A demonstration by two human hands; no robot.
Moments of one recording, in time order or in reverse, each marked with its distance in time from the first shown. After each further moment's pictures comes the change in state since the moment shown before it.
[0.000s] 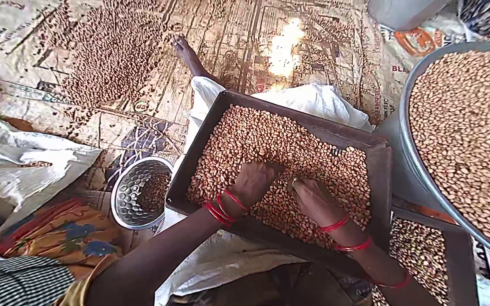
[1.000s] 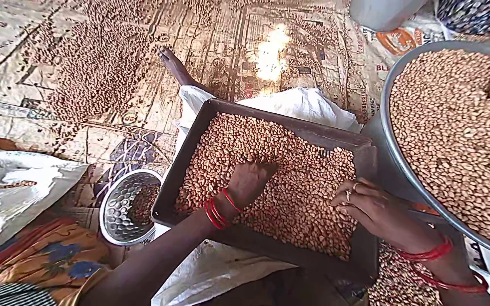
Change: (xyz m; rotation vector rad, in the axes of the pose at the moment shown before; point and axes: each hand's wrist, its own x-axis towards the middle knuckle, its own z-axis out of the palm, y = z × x) left_hand 0.013 0.002 -0.003 -0.048 0.097 0.067; right_hand -0.075 0.105 -0.027 -0.002 0.365 -0.332
